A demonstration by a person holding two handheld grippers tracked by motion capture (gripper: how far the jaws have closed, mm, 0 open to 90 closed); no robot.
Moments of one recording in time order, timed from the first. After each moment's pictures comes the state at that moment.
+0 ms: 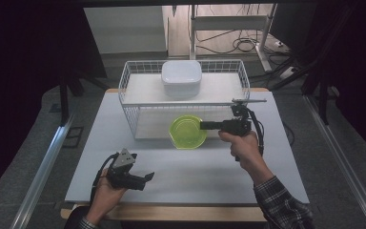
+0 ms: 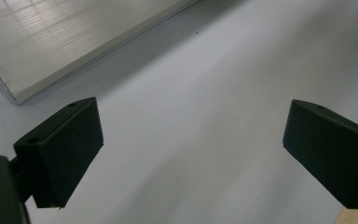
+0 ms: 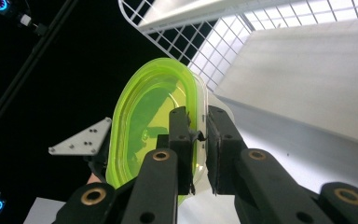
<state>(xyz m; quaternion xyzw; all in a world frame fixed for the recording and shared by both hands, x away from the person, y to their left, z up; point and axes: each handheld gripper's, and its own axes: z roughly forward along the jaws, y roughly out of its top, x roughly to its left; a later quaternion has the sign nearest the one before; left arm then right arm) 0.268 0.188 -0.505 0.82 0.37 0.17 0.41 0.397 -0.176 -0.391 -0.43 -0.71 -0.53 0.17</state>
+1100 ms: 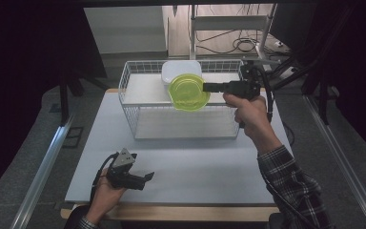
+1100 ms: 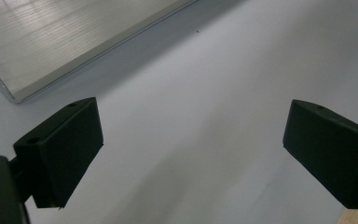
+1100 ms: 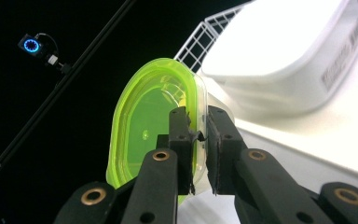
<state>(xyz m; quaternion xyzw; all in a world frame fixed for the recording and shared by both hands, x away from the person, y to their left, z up) 0.270 0.189 -0.507 0.82 0.37 0.17 0.41 0.426 -0.173 -0.288 -0.43 -0.69 -0.57 0.13</state>
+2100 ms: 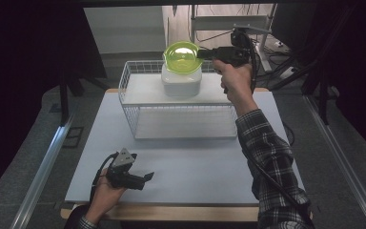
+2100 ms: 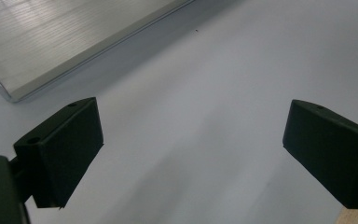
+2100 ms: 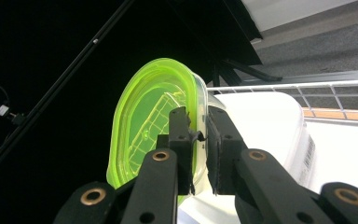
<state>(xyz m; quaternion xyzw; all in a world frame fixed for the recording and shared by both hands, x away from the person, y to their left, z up) 0.271 0.191 -0.508 0.82 0.37 0.16 0.41 0.494 -0.139 -0.251 -0.49 -0.66 -0.57 0.06</state>
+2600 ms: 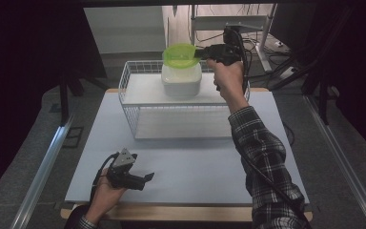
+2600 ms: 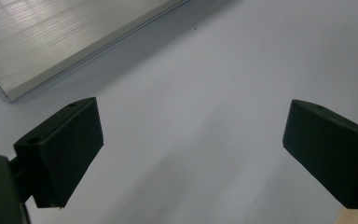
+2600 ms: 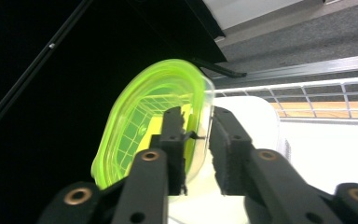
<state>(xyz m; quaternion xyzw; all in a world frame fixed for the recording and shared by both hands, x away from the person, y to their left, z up) 0.271 0.189 -0.509 0.82 0.37 0.16 0.41 0.503 -0.121 -0.252 -0.54 -0.65 -0.53 0.02</state>
